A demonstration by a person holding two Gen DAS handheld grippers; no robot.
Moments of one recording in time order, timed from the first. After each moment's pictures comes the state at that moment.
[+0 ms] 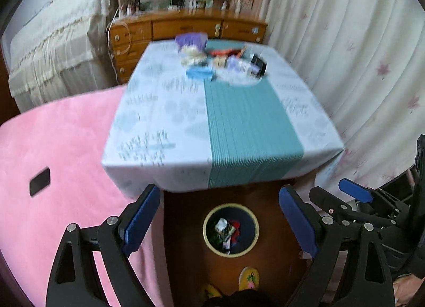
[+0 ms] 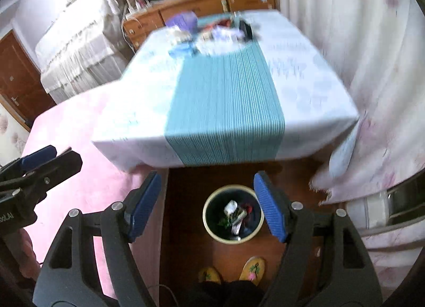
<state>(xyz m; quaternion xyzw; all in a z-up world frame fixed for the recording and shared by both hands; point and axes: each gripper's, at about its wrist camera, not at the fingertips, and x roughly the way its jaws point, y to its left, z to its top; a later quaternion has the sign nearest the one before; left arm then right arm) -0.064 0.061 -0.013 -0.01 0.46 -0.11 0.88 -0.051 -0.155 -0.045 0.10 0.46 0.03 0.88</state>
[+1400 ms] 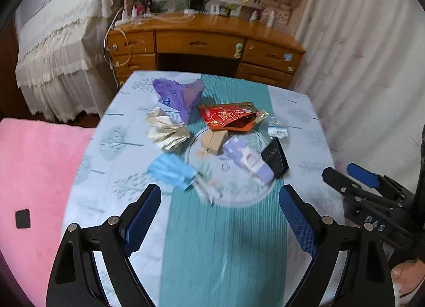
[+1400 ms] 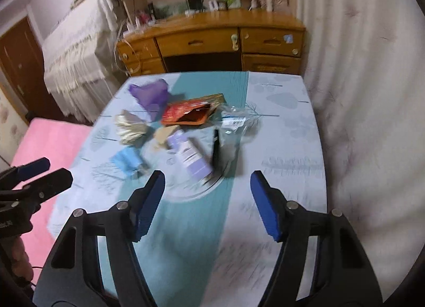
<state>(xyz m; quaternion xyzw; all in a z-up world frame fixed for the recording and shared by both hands) 0.359 -0.085 -0.001 -0.06 0.48 -0.02 0.88 0.405 -0.326 -0.029 0.04 0.45 0.10 0.89</state>
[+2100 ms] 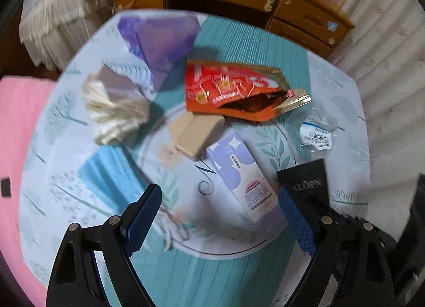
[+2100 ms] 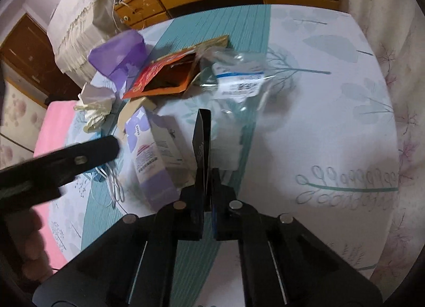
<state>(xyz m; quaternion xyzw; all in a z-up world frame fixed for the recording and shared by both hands) 0.507 -0.129 -0.146 -0.13 0.59 0.04 0.80 0.507 -0.329 -0.183 0.09 0.54 0.18 0.82</state>
